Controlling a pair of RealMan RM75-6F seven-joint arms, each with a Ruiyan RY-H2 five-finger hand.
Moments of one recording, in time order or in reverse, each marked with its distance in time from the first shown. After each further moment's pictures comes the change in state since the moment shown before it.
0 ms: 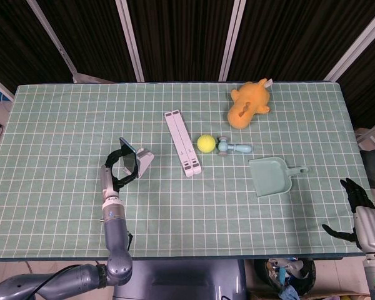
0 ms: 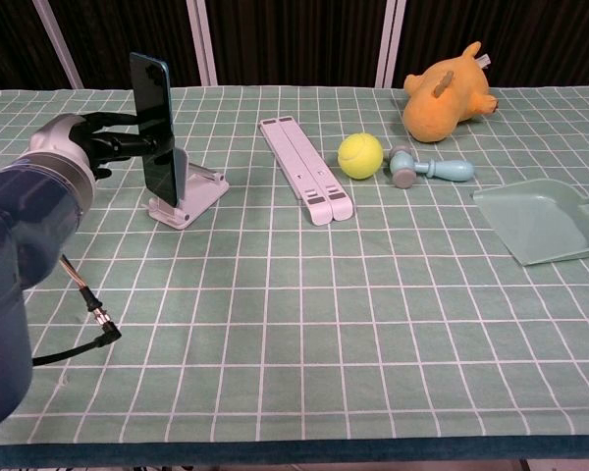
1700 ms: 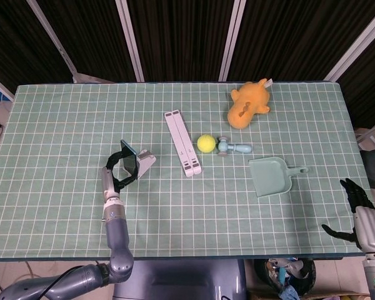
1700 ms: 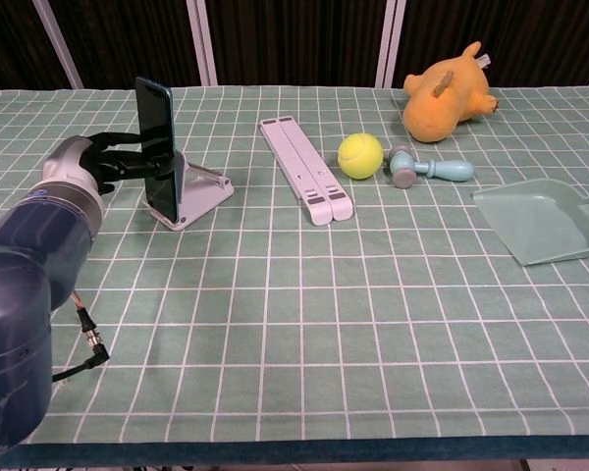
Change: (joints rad) left arm 0.038 -0.047 0.001 0.141 0.081 -0.099 -0.063; right arm 0.001 0.003 0.000 -0.007 0.006 -0.007 0.006
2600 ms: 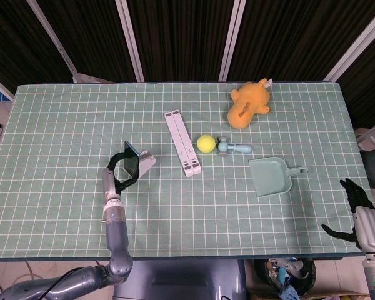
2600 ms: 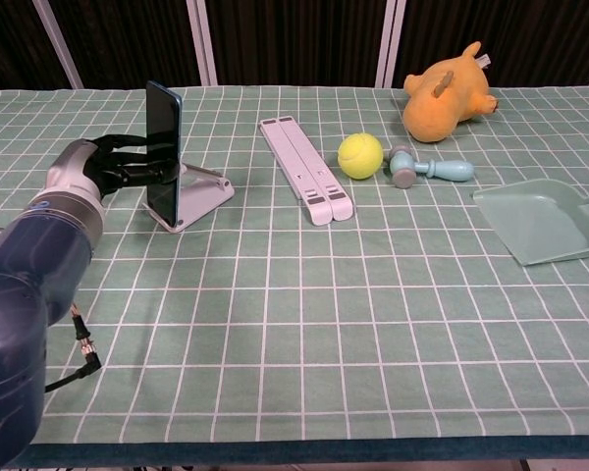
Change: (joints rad) left arm 0.017 -0.001 0.039 0.030 0.048 -0.033 -0.008; right arm -0.001 -0.001 0.000 -0.002 -0.001 0.004 -0.004
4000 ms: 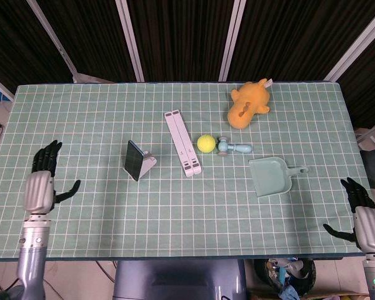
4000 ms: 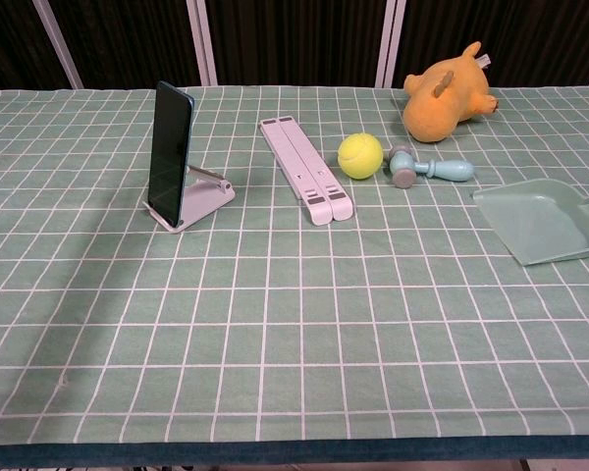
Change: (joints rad) left arm 0.256 0.710 0.432 -0.284 0.549 0.146 0.159; right arm -0.003 -0.017 0.002 0.015 -0.009 0.028 -0.069
